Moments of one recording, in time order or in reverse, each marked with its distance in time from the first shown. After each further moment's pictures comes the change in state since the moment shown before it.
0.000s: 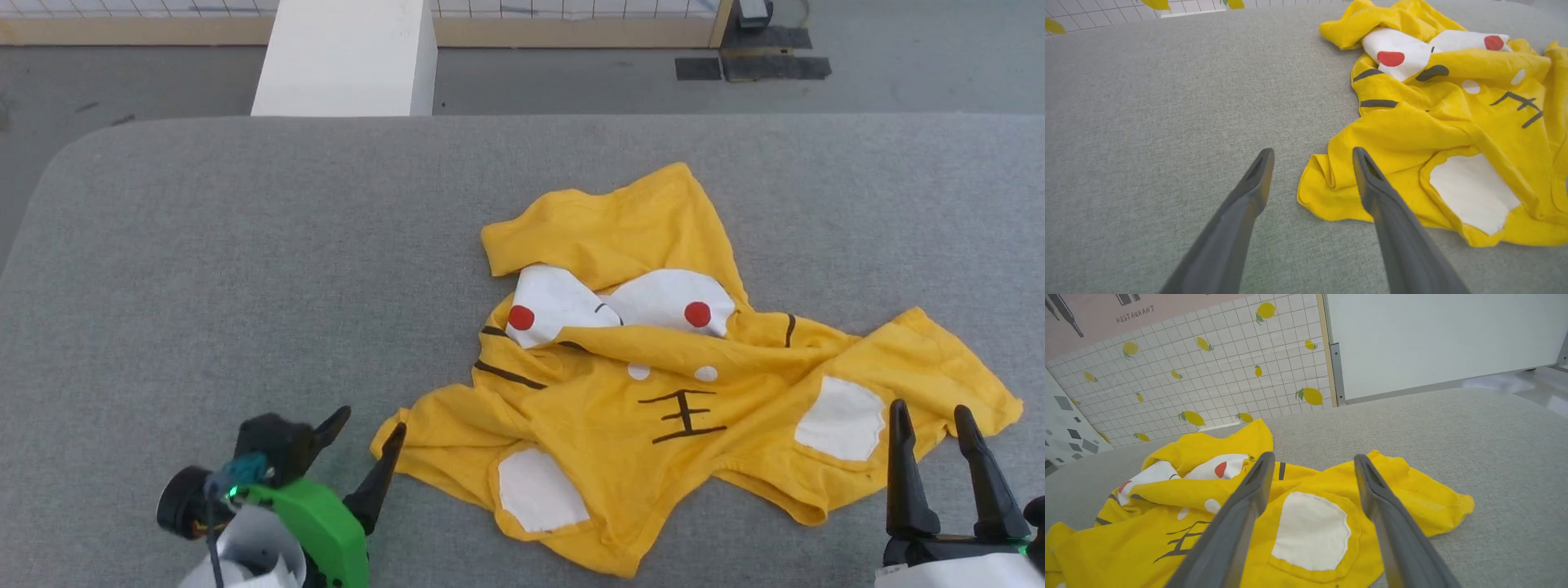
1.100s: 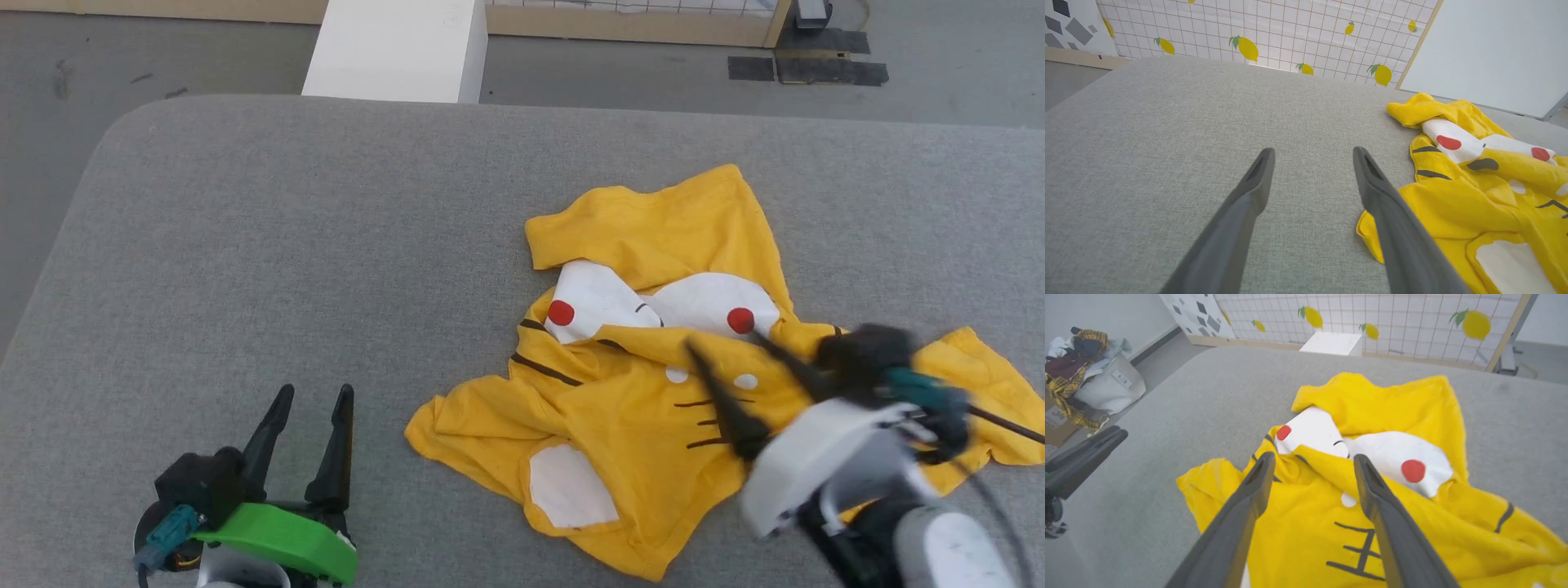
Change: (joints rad) left arm 0.043 -0.168 0.189 0.075 0.015 -0.001 -0.323; right arm -0.244 -0.003 0.316 -0.173 -0.021 0.000 0.705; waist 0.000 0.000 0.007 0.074
